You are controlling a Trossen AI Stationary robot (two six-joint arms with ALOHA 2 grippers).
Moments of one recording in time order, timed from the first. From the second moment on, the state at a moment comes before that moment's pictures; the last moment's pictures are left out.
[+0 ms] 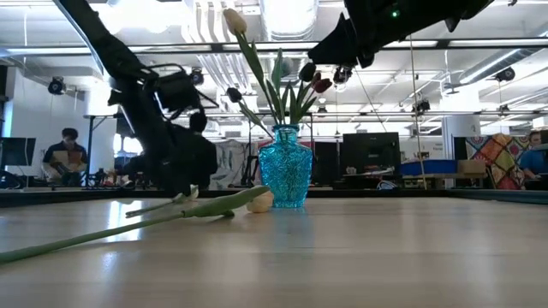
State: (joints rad) left arm 0.55 1.51 0.63 -0.18 -0.10 -0.48; right arm -0.10 1.26 0.78 0.21 0.24 -0.11
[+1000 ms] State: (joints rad) left arm 0.54 1.16 0.40 0.08 -0.13 -0.30; right arm -0.10 1.26 0.78 0.19 0.24 -0.11
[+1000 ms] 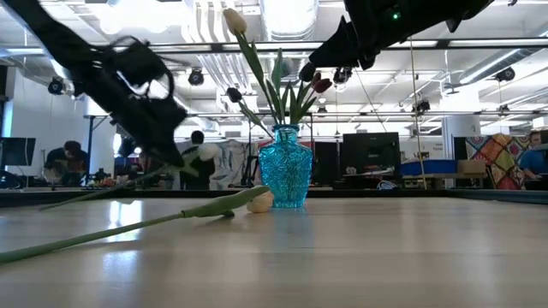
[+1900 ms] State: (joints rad) left arm 0.18 0.74 0.31 0.61 0.17 -0.06; right arm 0.05 1.23 0.78 0.32 0.23 -0.09
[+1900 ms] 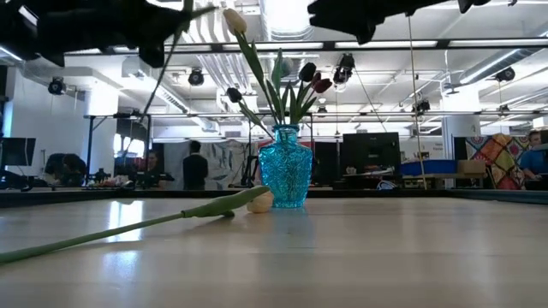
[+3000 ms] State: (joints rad) left arm 0.00 1.30 0.52 0.99 0.23 0.03; right arm 0.13 1.58 0.98 0.70 0.13 -0.06
